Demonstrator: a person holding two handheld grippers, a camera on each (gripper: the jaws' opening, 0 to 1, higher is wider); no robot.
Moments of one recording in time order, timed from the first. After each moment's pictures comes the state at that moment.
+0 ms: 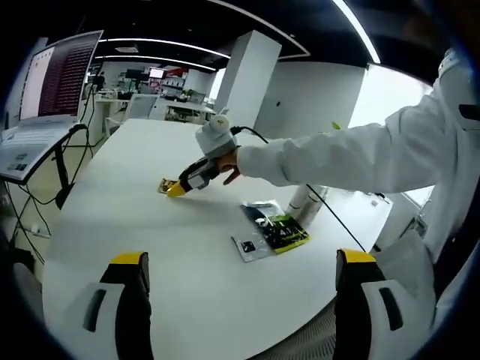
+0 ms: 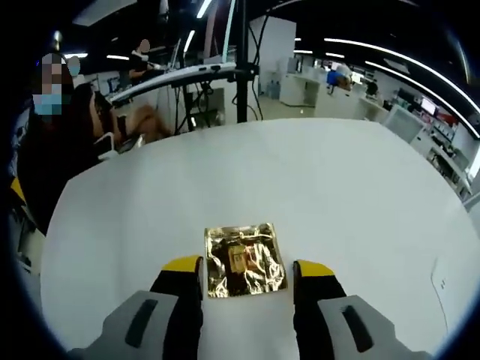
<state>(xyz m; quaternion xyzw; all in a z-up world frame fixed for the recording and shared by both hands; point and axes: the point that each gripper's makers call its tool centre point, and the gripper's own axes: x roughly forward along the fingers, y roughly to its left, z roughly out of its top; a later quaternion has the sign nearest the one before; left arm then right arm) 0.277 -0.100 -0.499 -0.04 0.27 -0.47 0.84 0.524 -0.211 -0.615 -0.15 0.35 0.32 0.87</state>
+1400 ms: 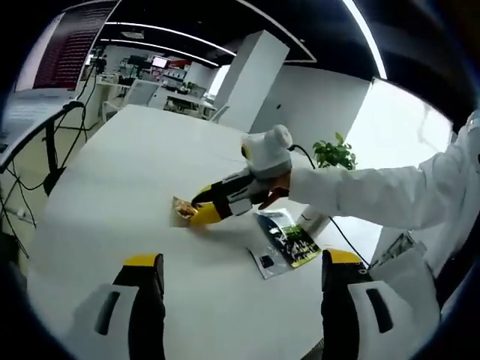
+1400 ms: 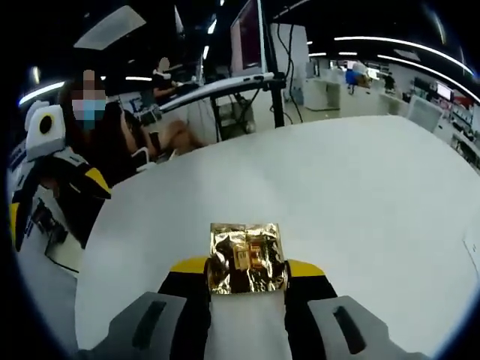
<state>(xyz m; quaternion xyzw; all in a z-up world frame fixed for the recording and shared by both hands) 0.336 -0.108 -0.520 -0.09 0.29 -0.49 0.82 0.445 -0.184 -0.605 -0.06 0.34 0.38 0.86</state>
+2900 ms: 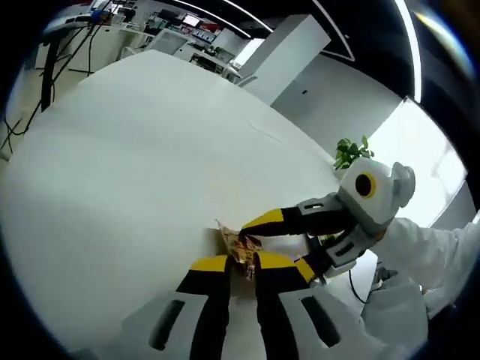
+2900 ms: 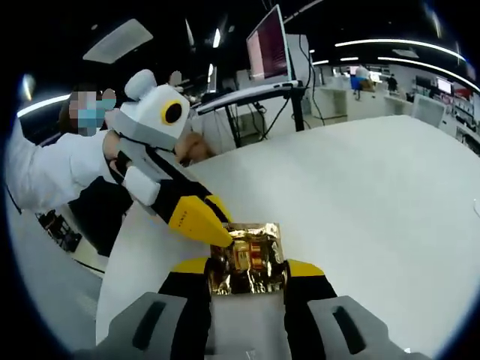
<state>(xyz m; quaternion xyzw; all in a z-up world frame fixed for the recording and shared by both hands) 0.394 -0.141 -0.600 -0.13 0.43 -0.45 0.77 0.382 -0.154 -0.608 -0.02 0.32 0.41 0.86</state>
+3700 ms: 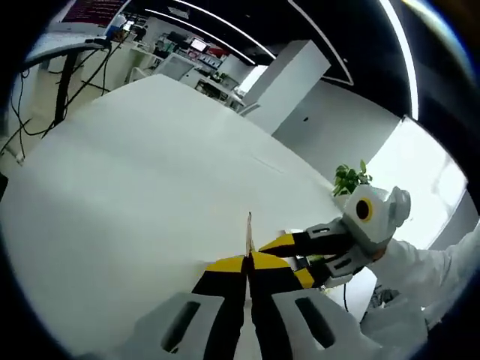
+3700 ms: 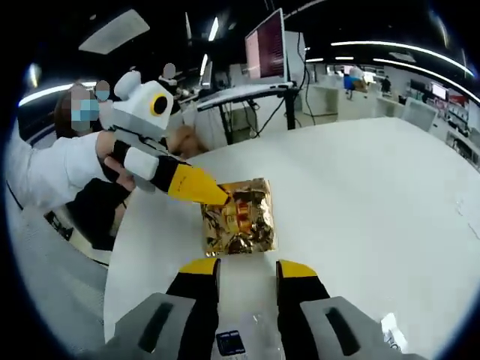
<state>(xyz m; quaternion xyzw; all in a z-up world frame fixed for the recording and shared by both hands) 0.388 -0.130 -0.557 -0.21 0.35 -0.43 0.80 0.352 -0.183 -0.594 -0.03 0.33 0.37 0.87</state>
